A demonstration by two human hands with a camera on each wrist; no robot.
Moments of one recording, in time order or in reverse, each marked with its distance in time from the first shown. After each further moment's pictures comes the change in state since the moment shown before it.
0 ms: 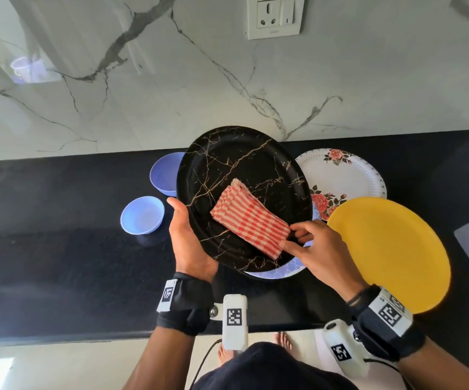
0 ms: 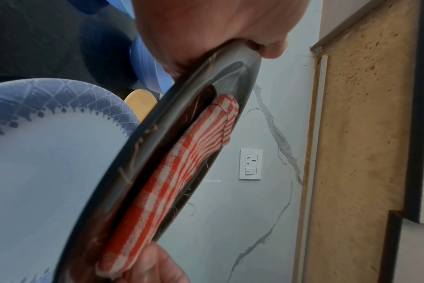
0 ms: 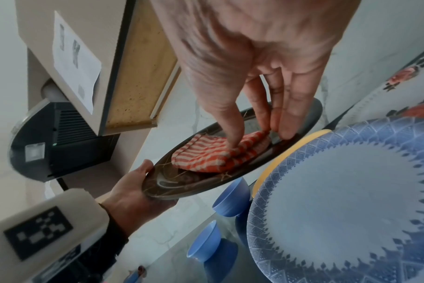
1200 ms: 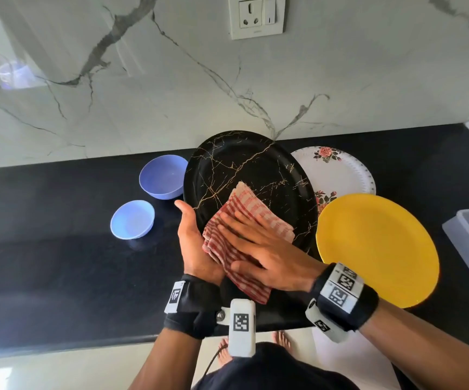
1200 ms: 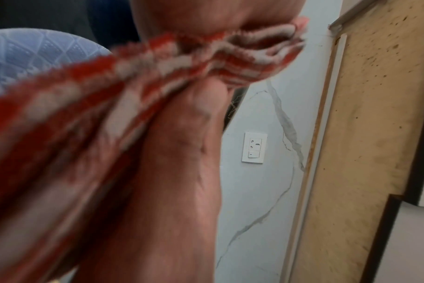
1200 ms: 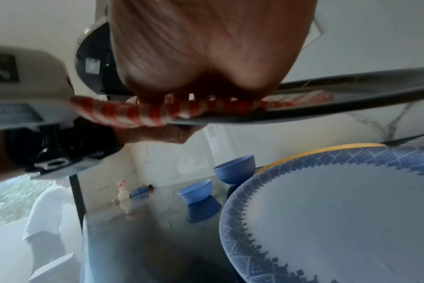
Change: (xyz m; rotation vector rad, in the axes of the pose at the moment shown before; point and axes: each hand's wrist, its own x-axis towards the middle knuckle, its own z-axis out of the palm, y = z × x) left_hand 0.005 -0.024 0.005 -0.047 -0.138 -0.367; right_hand 0.012 -0.024 0.025 -0.237 -0.475 -0.659
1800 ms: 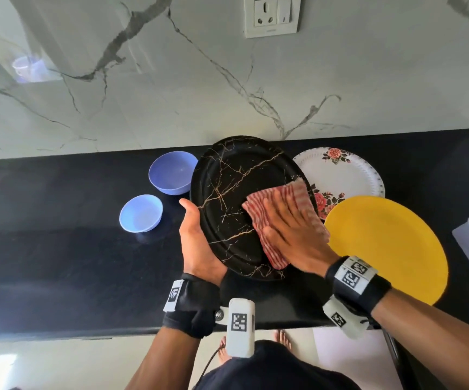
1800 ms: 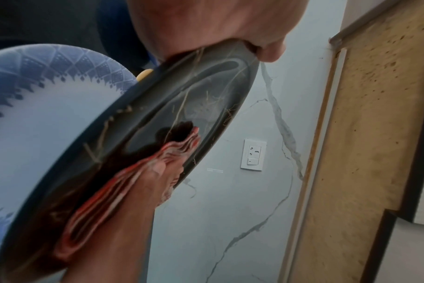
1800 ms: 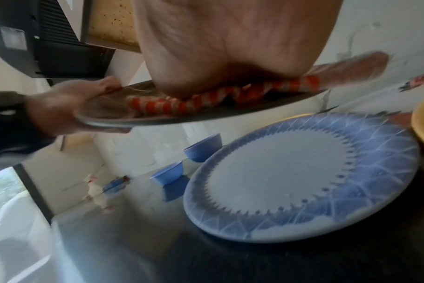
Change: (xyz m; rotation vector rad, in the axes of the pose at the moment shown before) left_hand -0.014 0.003 0.005 0.015 0.099 0.210; right_hand -0.003 0.058 0.012 -0.250 0.025 0.322
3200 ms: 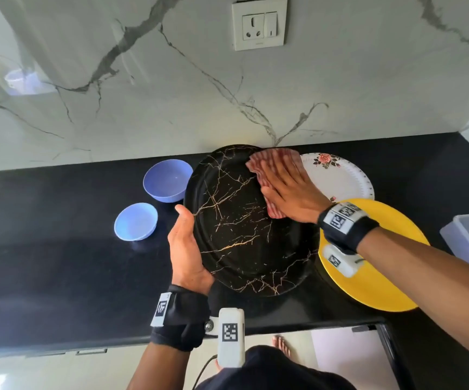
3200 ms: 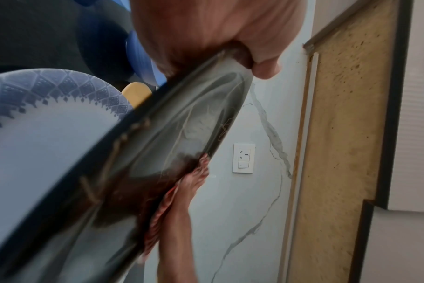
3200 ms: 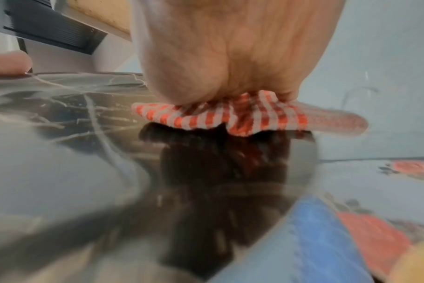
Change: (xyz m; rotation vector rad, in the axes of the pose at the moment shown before) left_hand 0.008 0.000 -0.024 0.103 0.047 0.143; right_hand 0.059 0.034 -0.070 -0.107 -0.023 0.085
